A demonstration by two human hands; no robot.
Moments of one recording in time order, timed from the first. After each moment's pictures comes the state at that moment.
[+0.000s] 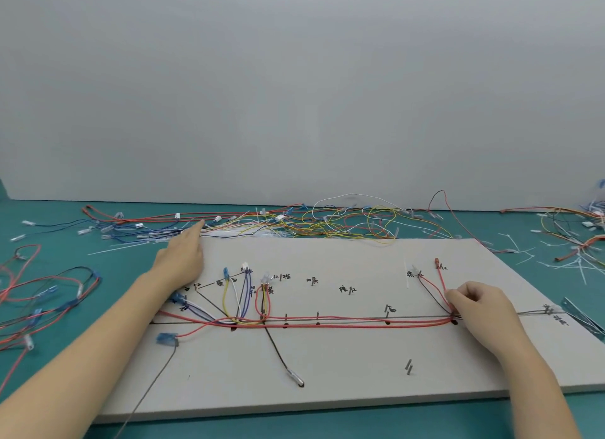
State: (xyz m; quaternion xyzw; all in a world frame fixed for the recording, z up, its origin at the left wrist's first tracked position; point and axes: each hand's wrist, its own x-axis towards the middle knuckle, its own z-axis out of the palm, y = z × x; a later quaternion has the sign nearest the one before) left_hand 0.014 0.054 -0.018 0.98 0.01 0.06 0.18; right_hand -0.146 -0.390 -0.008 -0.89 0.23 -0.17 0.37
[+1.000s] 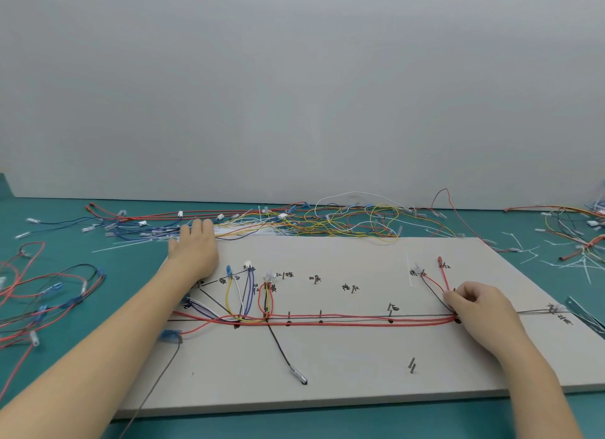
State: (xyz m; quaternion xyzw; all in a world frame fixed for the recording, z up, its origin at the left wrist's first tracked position) left_hand 0.022 0.031 -0.013 1.00 0.02 0.09 0.02; right_hand -0.149 -0.379 -0.001 -0.90 0.24 -0.14 0.33
